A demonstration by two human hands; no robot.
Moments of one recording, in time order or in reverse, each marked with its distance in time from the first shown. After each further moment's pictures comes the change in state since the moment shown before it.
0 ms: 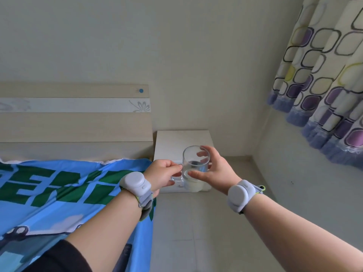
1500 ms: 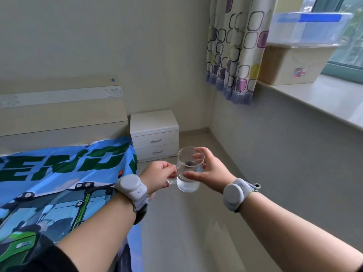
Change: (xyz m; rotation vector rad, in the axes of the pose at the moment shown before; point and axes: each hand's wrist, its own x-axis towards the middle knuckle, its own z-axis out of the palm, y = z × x) left_hand -0.514 -0.127 0.141 0.120 -0.152 0.072; right_hand -0.572 -0.058 -0.027 -0.002 0.115 0.095
